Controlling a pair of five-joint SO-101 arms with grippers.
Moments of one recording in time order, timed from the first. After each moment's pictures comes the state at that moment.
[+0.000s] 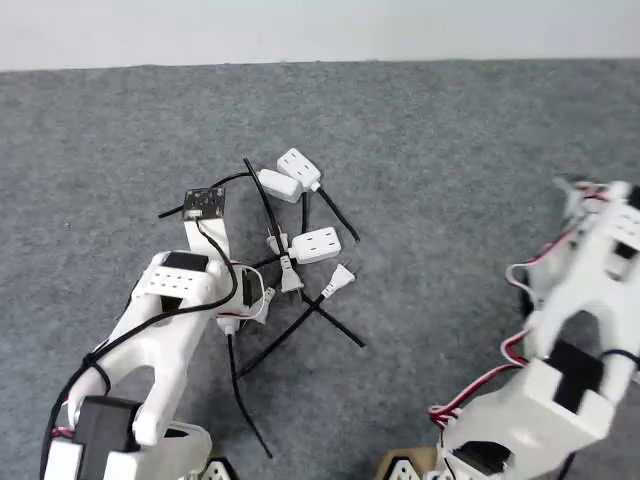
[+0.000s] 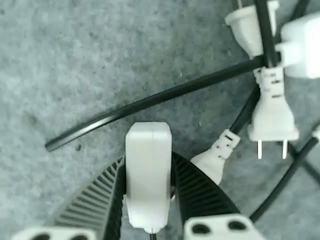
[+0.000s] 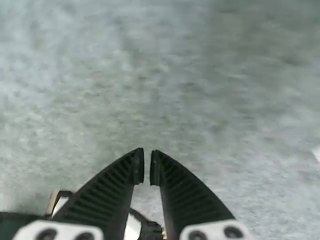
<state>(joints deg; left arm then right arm) 4.7 -9.0 49.8 53.9 16.9 28.4 9.8 2.0 96.7 28.4</state>
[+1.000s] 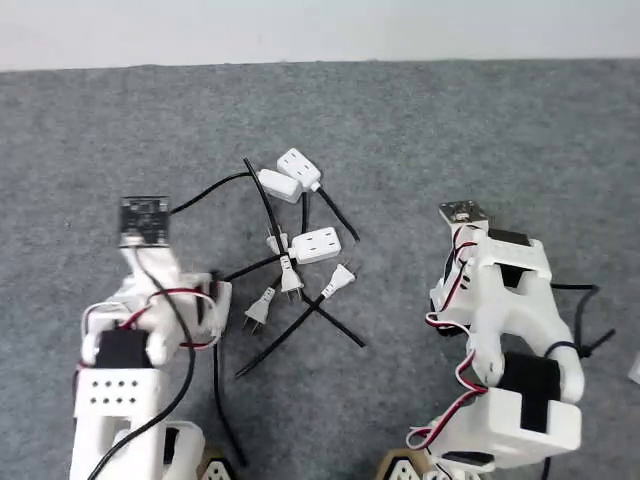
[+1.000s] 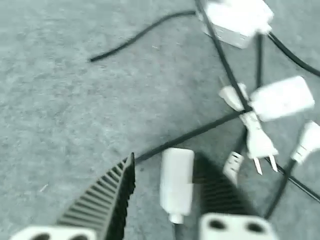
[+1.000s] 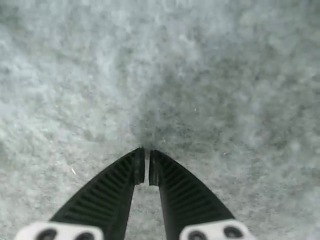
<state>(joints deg) -6.4 -56.9 65.6 57.5 6.8 9.5 2.2 35.4 65.4 20.3</state>
